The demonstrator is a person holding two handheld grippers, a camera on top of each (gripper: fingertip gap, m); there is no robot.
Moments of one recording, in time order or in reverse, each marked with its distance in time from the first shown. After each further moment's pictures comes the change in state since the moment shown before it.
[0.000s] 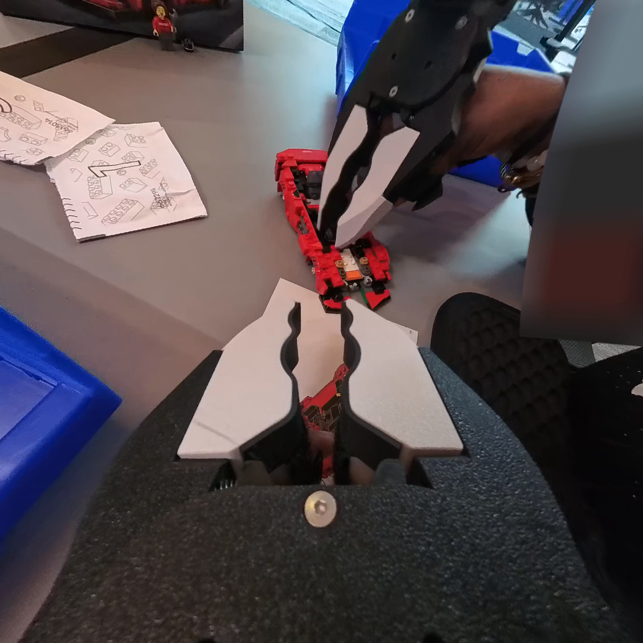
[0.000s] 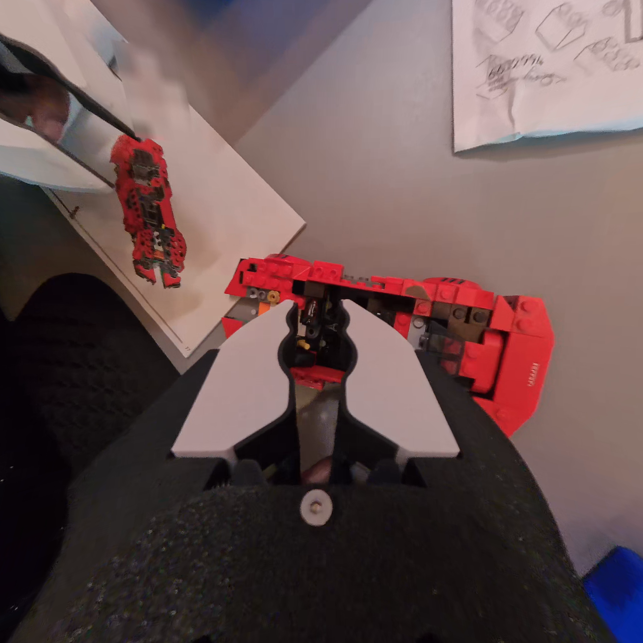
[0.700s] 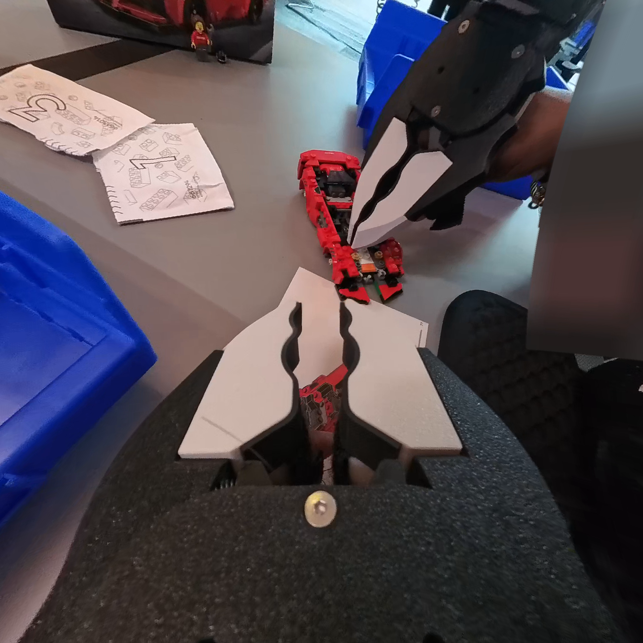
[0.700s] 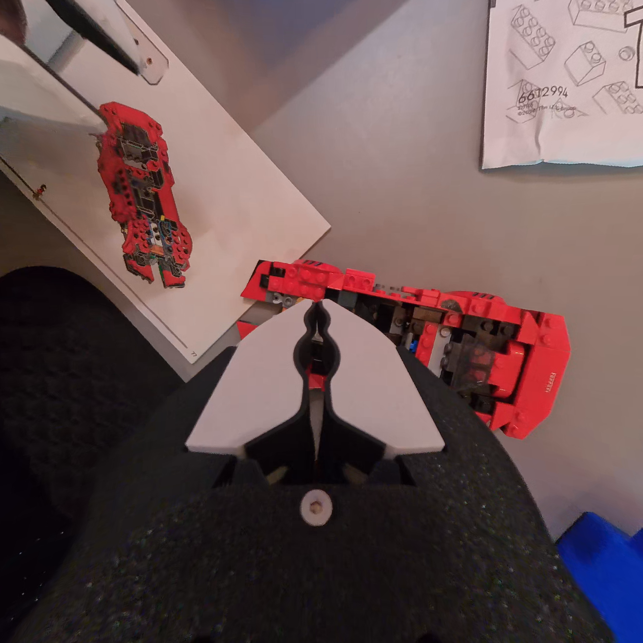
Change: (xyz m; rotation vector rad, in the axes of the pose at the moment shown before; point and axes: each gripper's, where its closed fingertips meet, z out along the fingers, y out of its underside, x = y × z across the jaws) left arm -0.011 0.005 -0.018 0.037 -0.047 -0.023; right arm -0.017 -0.002 0.006 -0.067 0.133 -0.091
